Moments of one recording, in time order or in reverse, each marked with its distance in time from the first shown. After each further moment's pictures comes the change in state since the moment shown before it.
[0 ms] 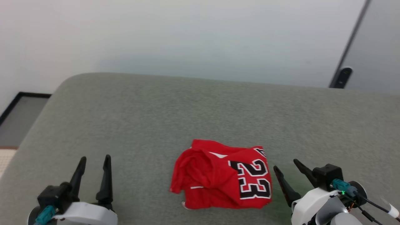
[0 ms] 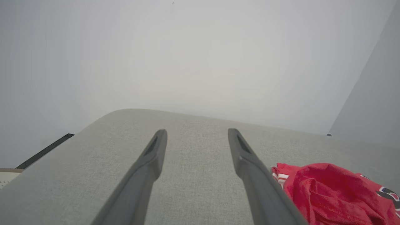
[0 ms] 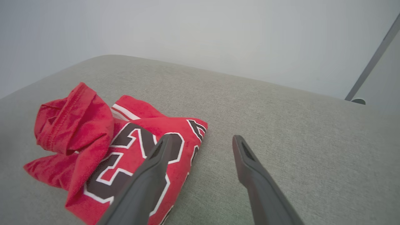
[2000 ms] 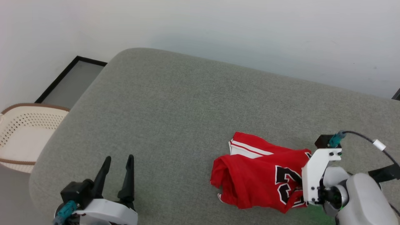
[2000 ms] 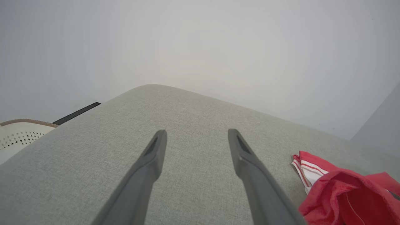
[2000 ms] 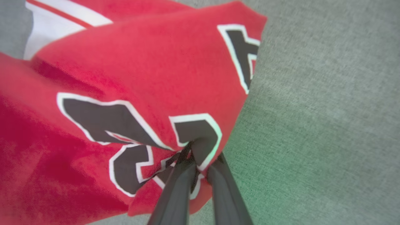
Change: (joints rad) left arm -0.029 -0.045 -0.086 0.053 -0.065 -0.001 0.000; right arm -0.191 0.140 -0.356 0.118 -0.116 0.000 0.980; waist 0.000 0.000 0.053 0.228
